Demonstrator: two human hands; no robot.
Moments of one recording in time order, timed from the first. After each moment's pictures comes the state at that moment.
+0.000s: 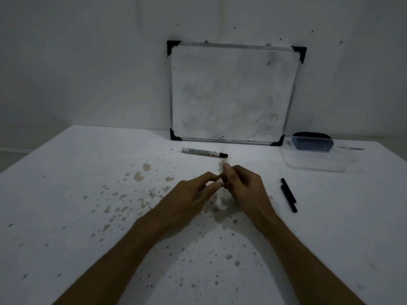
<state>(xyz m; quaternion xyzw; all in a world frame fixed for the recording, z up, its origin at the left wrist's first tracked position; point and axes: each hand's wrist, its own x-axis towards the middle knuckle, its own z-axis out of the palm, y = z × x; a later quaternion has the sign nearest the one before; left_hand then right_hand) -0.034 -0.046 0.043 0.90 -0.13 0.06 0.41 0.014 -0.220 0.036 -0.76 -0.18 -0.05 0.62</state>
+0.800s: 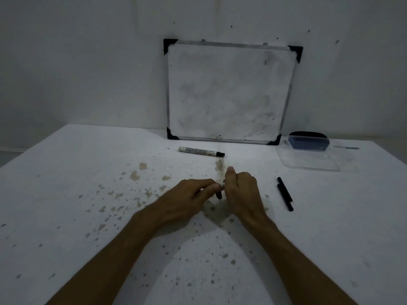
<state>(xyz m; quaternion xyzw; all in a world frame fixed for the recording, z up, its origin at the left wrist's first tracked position) -0.024 -0.048 0.042 0.90 -0.17 0.05 0.39 0.020 -0.209 0.029 -0.84 -0.14 -0.14 0.50</state>
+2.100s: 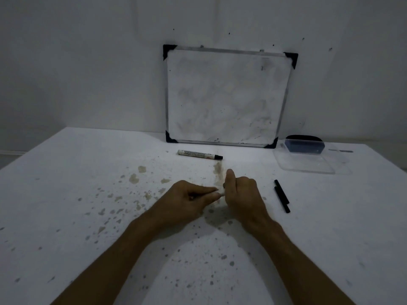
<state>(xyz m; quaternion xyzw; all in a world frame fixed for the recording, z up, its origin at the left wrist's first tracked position) -0.035 -0.042 0.041 0.86 -0.20 0.07 0.47 0.015 -0.218 0.032 -0.85 -0.21 -0.14 0.45</state>
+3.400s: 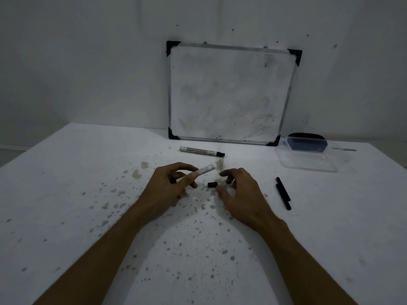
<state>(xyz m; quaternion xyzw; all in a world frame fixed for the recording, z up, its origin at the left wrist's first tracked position) -0.029 -0.014 0.040 0.80 -0.03 0.11 0.59 0.021 -0.230 0.019 -0.91 -0.21 -0.09 0.35</state>
